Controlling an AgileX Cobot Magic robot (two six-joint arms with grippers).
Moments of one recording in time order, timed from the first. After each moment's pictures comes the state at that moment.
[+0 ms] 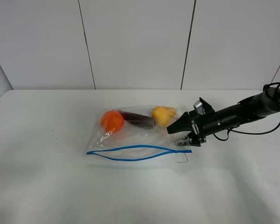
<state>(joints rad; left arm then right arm) 0.03 -0.01 -0.49 -0.03 1.07 0.03 -0.03 2.29 -1.25 1.27 1.21 -1.13</state>
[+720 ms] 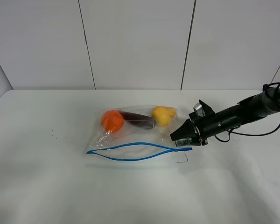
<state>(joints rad) 0.03 -0.01 -0.49 -0.03 1.07 0.03 -0.03 2.29 -1.25 1.22 1.21 -1.09</state>
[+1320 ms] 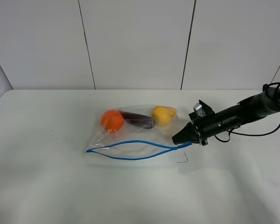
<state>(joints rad) 0.03 -0.01 -0.49 -0.03 1.07 0.03 -0.03 2.29 -1.25 1.22 1.21 -1.09</state>
